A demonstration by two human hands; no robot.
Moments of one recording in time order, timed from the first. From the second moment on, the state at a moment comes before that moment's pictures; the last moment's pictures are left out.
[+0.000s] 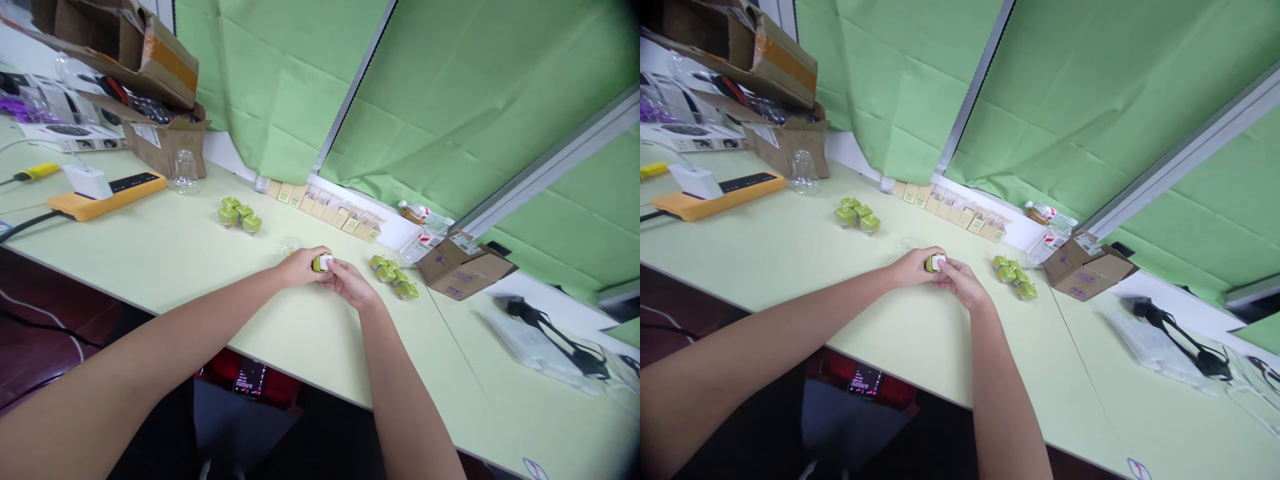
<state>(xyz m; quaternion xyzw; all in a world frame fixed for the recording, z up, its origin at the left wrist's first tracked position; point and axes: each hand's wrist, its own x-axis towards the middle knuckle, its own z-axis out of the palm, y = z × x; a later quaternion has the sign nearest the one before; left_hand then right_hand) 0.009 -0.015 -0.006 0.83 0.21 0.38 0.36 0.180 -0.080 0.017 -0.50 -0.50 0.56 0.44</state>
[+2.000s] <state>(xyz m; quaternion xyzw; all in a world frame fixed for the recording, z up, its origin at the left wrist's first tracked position) 0.034 -0.026 0.000 0.58 0.22 0.39 0.68 0.187 -0.062 -0.004 -0.70 -0.54 -0.05 0.47</state>
